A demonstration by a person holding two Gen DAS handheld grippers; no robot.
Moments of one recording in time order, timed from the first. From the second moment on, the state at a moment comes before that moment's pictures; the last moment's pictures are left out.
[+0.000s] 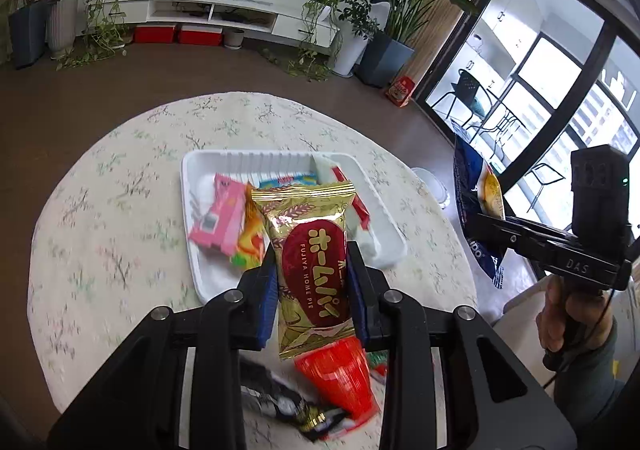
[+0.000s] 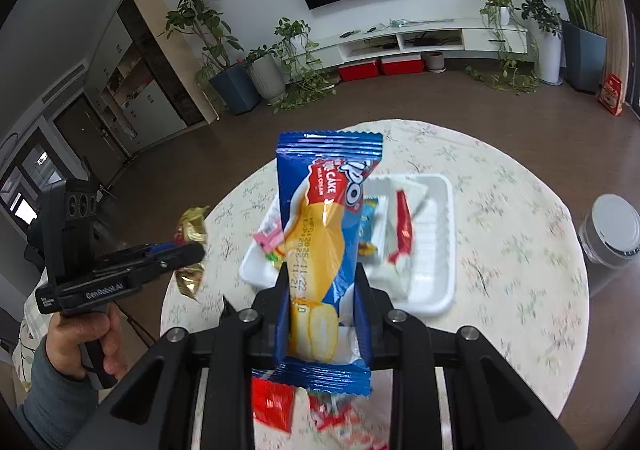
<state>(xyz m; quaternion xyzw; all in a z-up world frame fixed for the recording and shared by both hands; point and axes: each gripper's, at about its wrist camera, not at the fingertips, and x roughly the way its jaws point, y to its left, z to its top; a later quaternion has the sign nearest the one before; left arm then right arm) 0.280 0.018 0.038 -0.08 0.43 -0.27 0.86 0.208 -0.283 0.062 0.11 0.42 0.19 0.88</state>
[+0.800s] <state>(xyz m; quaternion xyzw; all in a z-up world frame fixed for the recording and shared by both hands) 0.424 -0.033 -0.074 -0.02 0.51 -0.22 0.83 0.346 -0.255 -0.052 0.03 0.54 0.11 0.83</state>
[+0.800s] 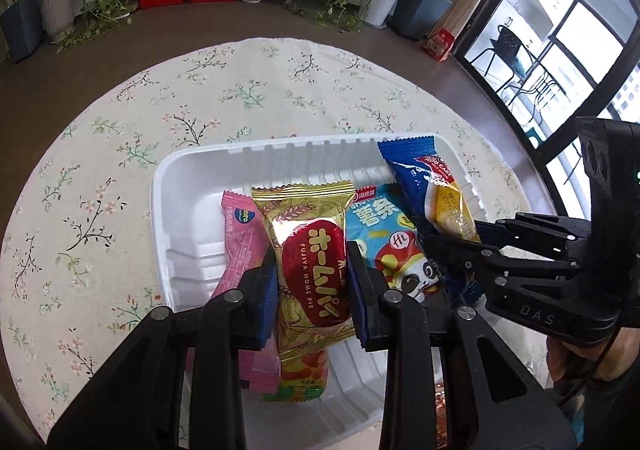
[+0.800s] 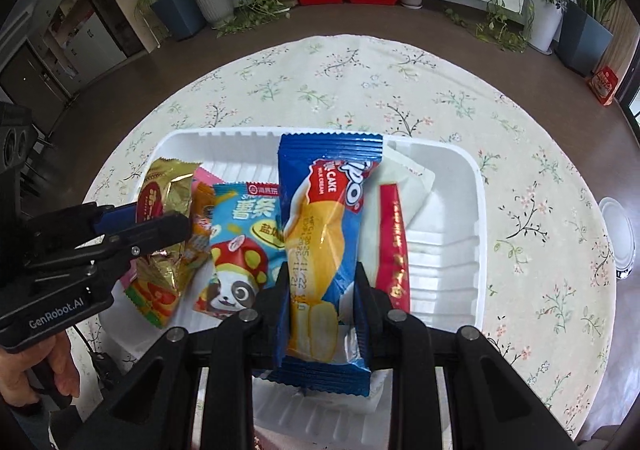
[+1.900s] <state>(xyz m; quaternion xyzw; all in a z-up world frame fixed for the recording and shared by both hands) 0.415 -0.044 -0.085 -0.01 0.51 -0.21 0.84 0.337 -0.243 -0.055 -0.01 0.54 0.09 0.84</state>
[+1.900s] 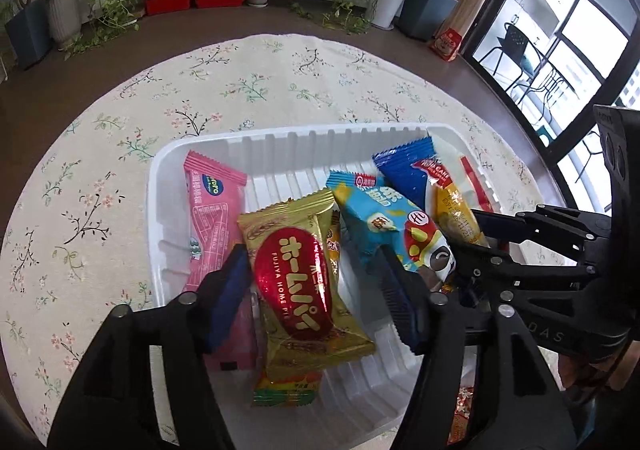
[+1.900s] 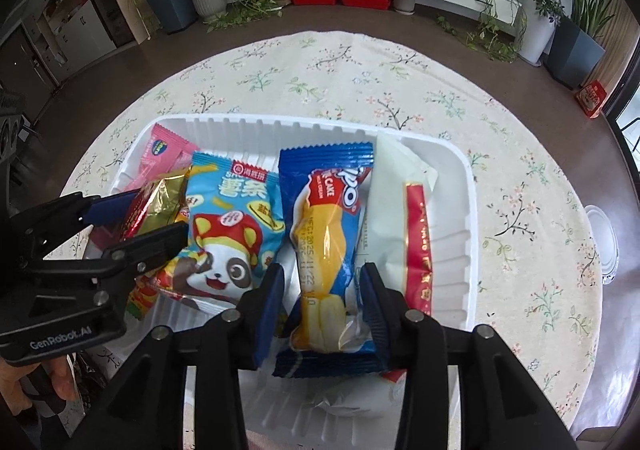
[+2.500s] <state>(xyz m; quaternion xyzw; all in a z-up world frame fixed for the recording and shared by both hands) 0.390 -0.037 -0.055 -0.02 0.48 -0.21 0.85 0.313 -0.249 -0.023 -0.01 0.50 0.09 0.86</state>
